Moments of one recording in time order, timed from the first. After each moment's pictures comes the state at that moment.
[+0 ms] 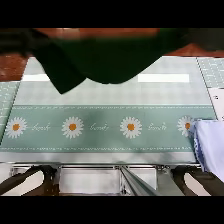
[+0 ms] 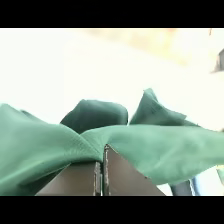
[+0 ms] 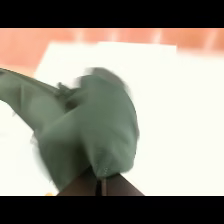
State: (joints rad) left arm 0.20 -1.19 1.46 0.49 -1.19 -1.36; right arm -0.06 -0.96 1.56 -0.80 1.27 1.36
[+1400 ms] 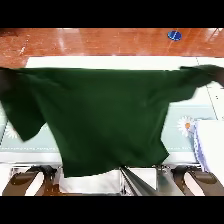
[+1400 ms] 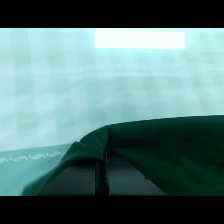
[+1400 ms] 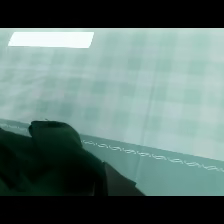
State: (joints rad) left arm 0.09 -0.72 1.14 1.12 -1.18 -1.46; right arm -0.08 -0.79 1.35 -1.09 1.38 1.50
